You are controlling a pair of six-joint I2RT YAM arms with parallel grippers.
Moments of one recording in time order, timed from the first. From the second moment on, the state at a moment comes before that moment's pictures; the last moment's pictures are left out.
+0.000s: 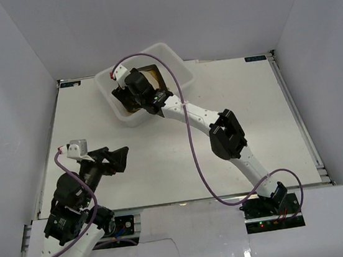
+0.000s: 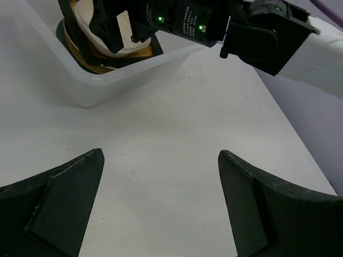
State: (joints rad) left arm -0.51 0.21 0.62 -0.44 -0.13 -0.43; right arm 0.90 2.38 2.26 -0.23 0.27 -0.21
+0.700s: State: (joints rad) left arm -0.44 0.29 0.62 -0.41 0.02 -0.40; right arm 0.91 0.95 0.73 0.15 0.24 0.13
